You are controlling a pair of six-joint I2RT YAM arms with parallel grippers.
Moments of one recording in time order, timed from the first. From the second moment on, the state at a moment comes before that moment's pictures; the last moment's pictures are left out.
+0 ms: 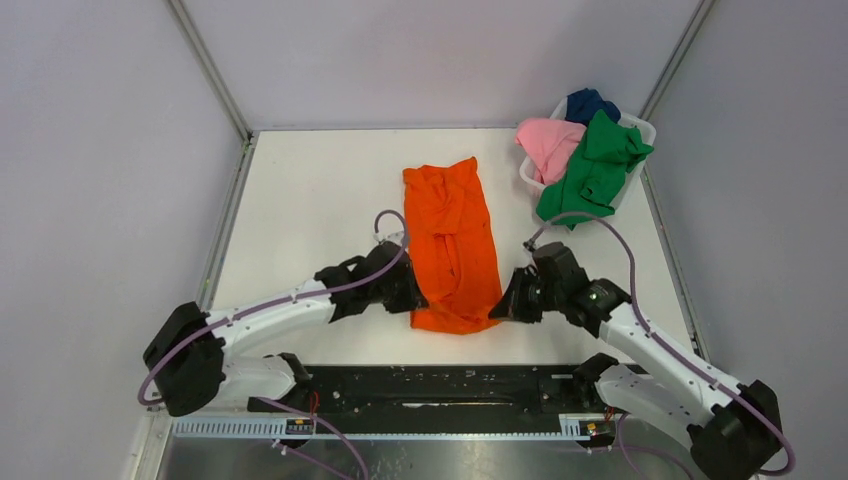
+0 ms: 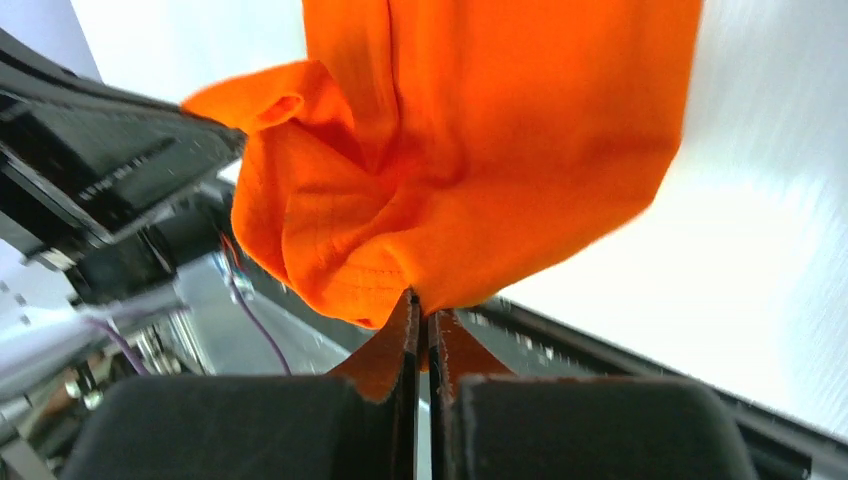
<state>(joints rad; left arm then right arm) -0.93 1.21 0.71 -0.34 0.03 -0.98 0.62 0.86 0.57 -0.61 -0.32 0.85</state>
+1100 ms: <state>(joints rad) -0.44 1.87 1.37 -0.43 0.13 -0.71 0.27 1.87 1.36 -0.40 -0.40 0.74</state>
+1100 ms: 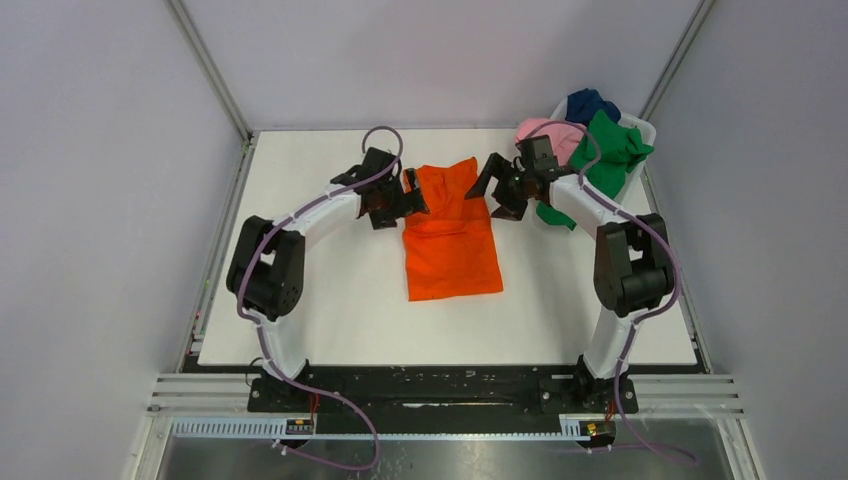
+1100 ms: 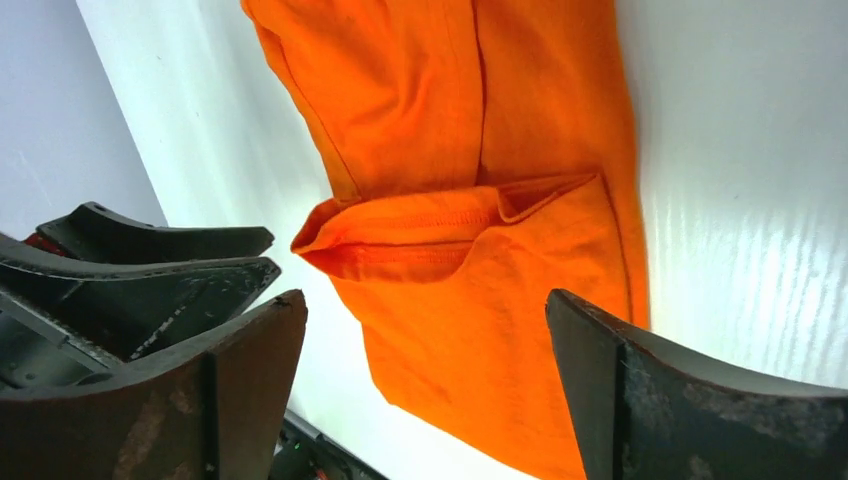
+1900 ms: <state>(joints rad) -0.61 1.53 0.80 -0.31 0.19 -0.84 0.27 1.45 0.67 -0.37 -0.39 0.67</state>
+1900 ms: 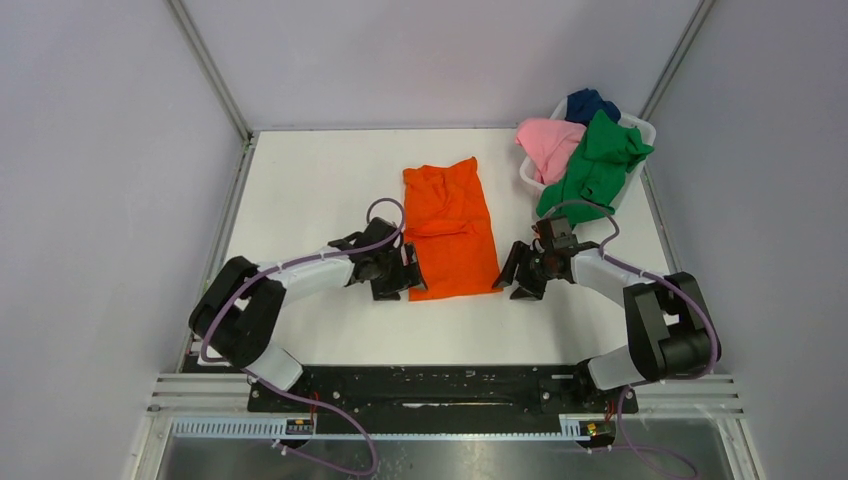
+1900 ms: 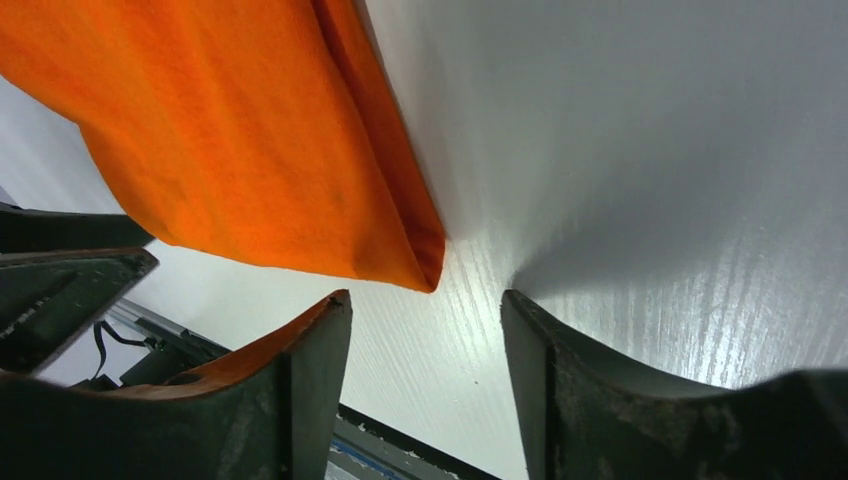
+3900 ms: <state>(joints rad) -0.46 1.36 1.04 -0.34 0.36 -0.78 0.35 1.06 0.96 -0.56 -0.25 0.63</state>
